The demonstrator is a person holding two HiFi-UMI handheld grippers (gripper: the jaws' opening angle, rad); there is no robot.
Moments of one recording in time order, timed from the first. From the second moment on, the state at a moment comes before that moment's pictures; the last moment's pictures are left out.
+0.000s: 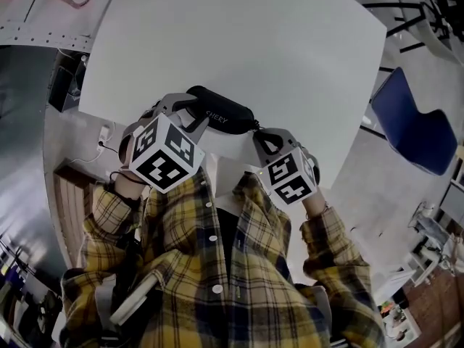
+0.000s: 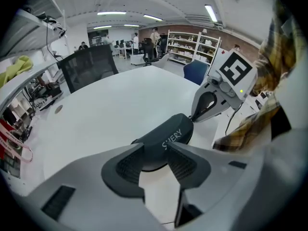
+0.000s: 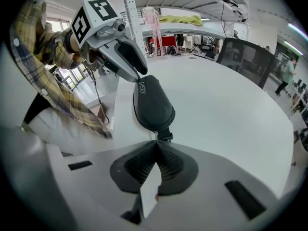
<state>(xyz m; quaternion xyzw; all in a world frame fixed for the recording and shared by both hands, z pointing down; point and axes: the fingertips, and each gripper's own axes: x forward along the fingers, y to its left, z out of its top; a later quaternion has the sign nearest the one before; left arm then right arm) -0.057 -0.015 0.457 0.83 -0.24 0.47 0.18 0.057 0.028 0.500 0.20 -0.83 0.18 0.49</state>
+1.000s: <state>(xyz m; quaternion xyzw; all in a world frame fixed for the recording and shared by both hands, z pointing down) 0.012 0.007 0.469 0.86 -0.03 0.50 0.01 0.070 0.023 0.503 0.19 -0.83 0.19 0.49</state>
